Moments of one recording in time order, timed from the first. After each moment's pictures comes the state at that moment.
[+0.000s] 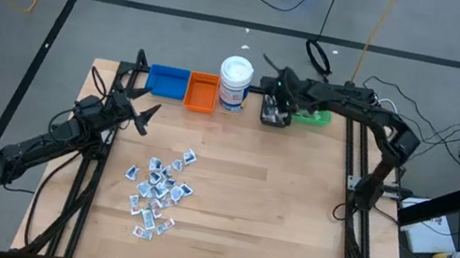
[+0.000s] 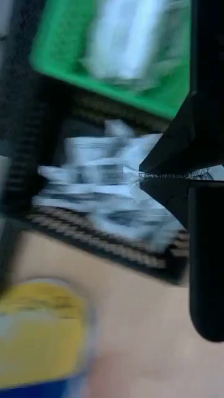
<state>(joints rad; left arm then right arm) 0.62 0.02 0.02 0.07 -0.05 0.13 -0.63 1.76 1.30 -0.66 0.15 0.58</state>
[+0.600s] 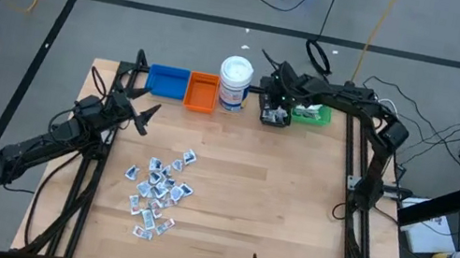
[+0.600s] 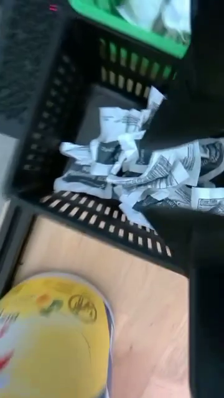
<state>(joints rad) 0.62 0.02 0.02 0.07 -0.05 0.13 -0.69 1.87 1.35 -0.57 0.05 0.50</state>
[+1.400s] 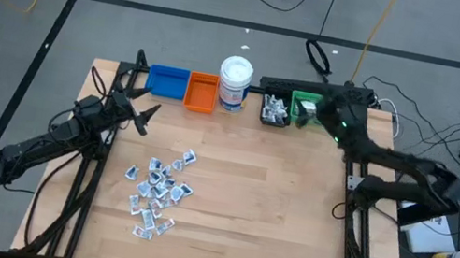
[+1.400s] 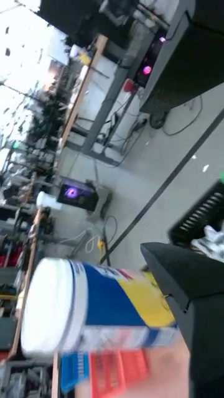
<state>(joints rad) 0.62 0.02 0.02 0.07 -0.05 0.13 -0.73 1.16 0.38 0.75 0.10 -0.27</state>
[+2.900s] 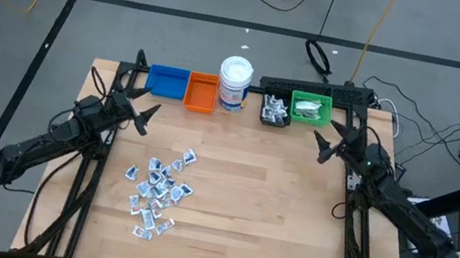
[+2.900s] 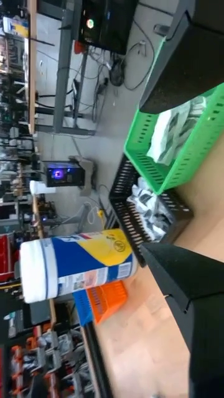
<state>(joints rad) 0.62 0.02 0.02 0.07 -0.05 0.13 -0.76 0.13 0.02 0.03 0.03 0.07</state>
